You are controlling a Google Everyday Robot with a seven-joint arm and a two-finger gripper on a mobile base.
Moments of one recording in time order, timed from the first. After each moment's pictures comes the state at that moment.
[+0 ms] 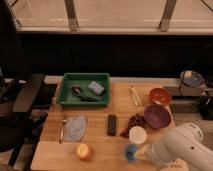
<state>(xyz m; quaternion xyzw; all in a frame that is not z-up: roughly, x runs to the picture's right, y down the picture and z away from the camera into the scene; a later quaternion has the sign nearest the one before) 0.183 0.333 0.637 -0.27 -0.27 -0.34 0.86</state>
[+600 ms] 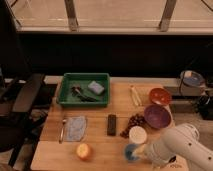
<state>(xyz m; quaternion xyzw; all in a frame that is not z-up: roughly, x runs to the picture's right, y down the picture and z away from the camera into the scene) 0.178 0.342 0.669 -0.27 -0.30 -0.32 0.86</state>
